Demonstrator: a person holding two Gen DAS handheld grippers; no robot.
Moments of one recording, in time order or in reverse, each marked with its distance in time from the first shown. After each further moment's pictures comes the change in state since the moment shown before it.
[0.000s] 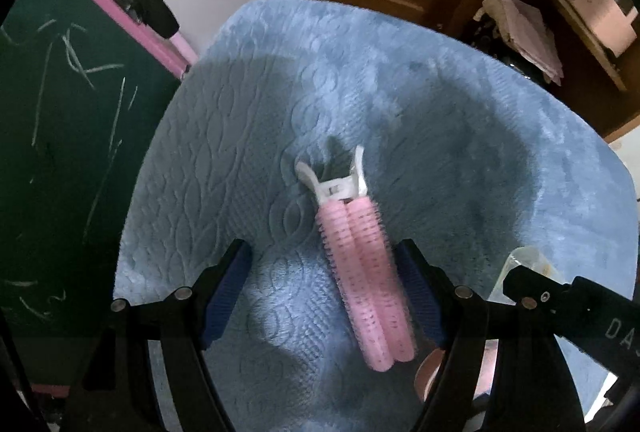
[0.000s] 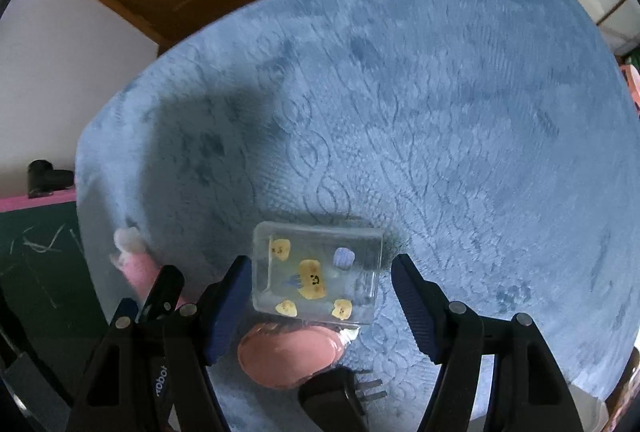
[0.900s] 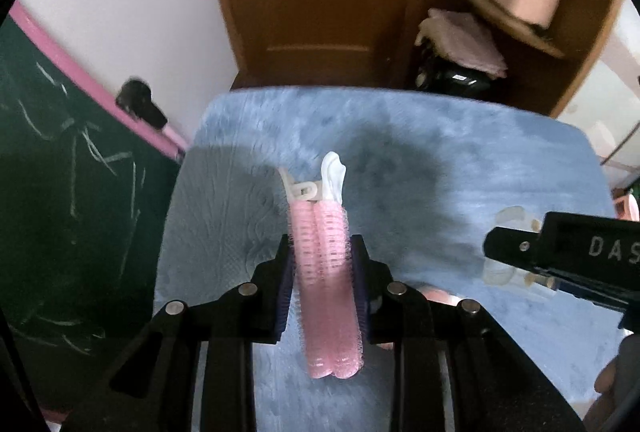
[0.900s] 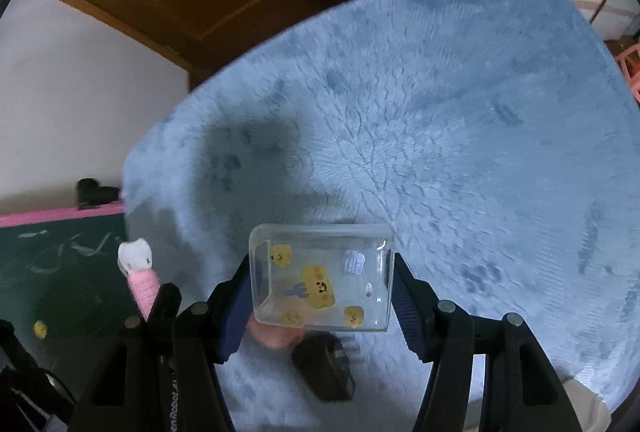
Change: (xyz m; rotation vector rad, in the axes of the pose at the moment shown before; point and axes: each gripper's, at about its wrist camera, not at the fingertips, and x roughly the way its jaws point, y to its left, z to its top) left arm -0.100 -0.035 -0.035 0.234 -0.229 -0.035; right arm -0.062 -0.061 -0.015 0.029 -0.077 0.174
